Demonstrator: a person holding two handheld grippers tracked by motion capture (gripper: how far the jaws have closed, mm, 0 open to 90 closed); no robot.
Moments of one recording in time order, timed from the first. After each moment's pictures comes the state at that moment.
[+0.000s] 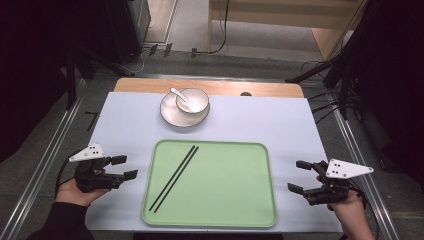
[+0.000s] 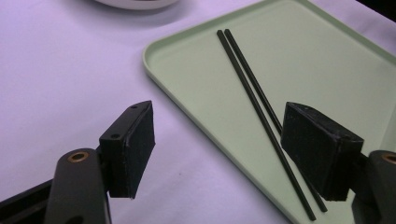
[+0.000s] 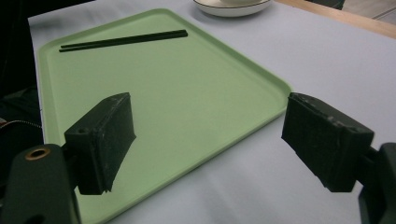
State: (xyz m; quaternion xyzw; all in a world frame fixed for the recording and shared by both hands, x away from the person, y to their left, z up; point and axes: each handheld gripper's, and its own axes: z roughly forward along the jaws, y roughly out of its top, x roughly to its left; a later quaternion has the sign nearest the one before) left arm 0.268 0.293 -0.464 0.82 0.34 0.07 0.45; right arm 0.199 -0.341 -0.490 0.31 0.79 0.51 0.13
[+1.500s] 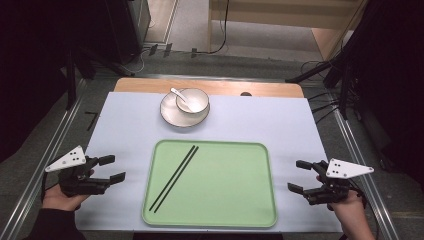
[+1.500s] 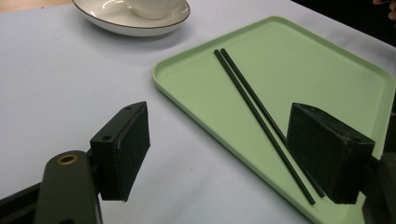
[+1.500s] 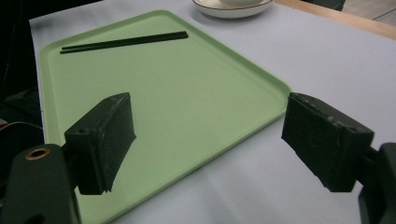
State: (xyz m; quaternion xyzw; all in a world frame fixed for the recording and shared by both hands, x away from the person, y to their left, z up) left arm 0.258 0.320 -0.463 0.81 0.32 0.08 0.49; right arm 0.199 -0.341 -0.490 0.31 0.79 0.52 0.12
